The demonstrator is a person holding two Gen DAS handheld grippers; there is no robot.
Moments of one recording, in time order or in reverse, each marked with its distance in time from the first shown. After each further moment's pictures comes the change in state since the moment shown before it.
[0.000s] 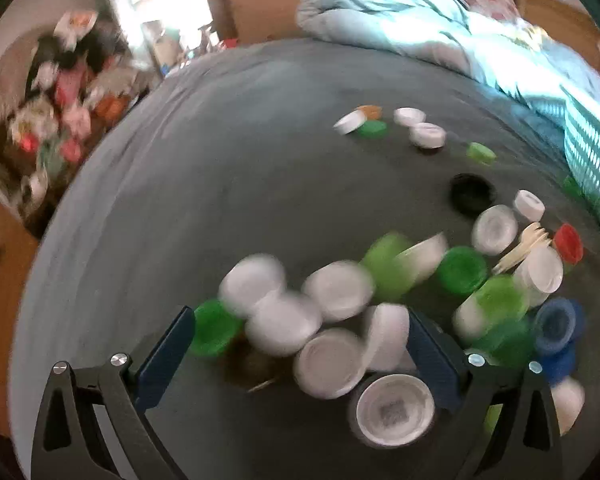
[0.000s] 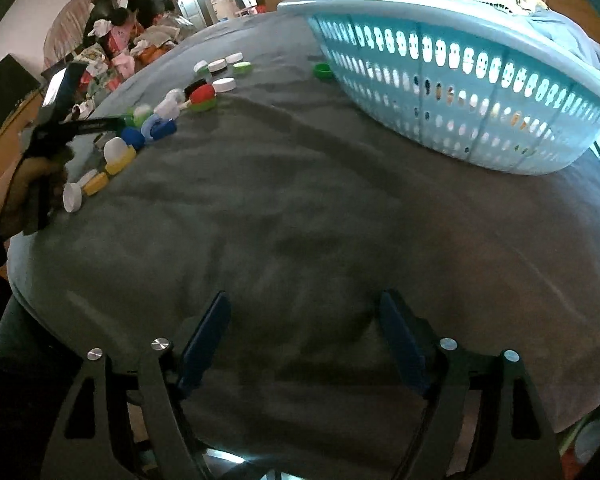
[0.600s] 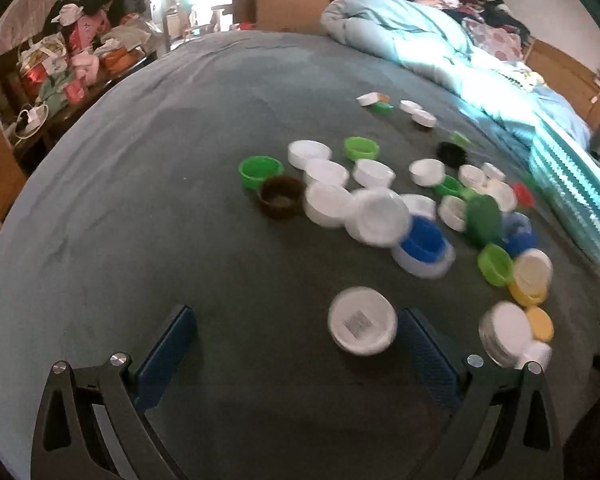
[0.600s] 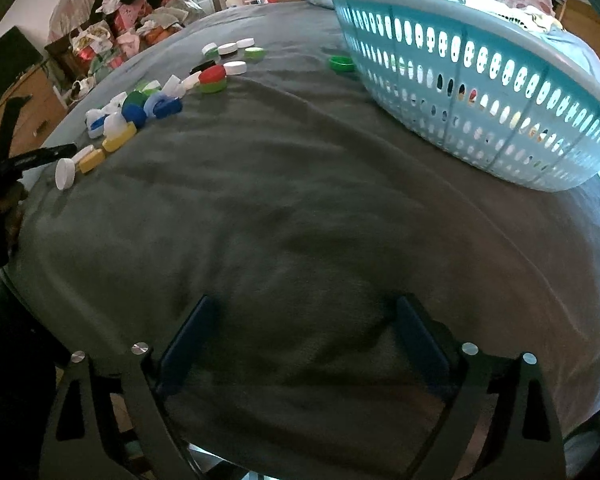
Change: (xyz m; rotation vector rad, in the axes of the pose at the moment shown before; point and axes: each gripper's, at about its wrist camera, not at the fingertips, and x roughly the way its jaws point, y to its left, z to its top) left arm -0.045 0.037 -0.076 -0.122 -0.003 -0.140; right arm 0.011 0.014 0.000 -0.063 0.023 -0.043
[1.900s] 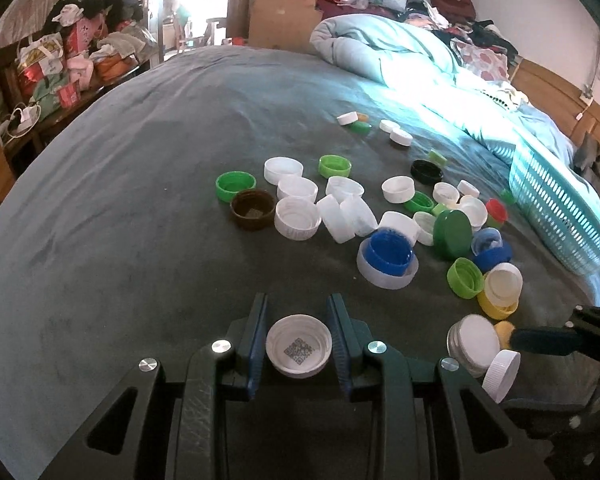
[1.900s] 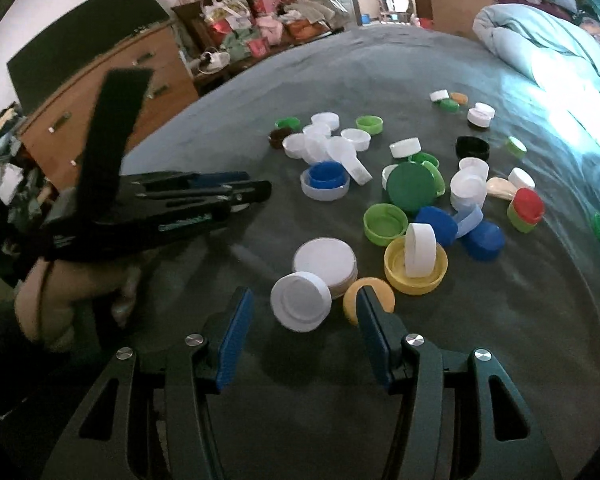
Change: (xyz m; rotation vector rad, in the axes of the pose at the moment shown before) left arm -0.006 -0.006 -0.003 -0.030 -0.064 -0.060; right arm 0.033 0.207 0.079 -0.305 -0.040 0.317
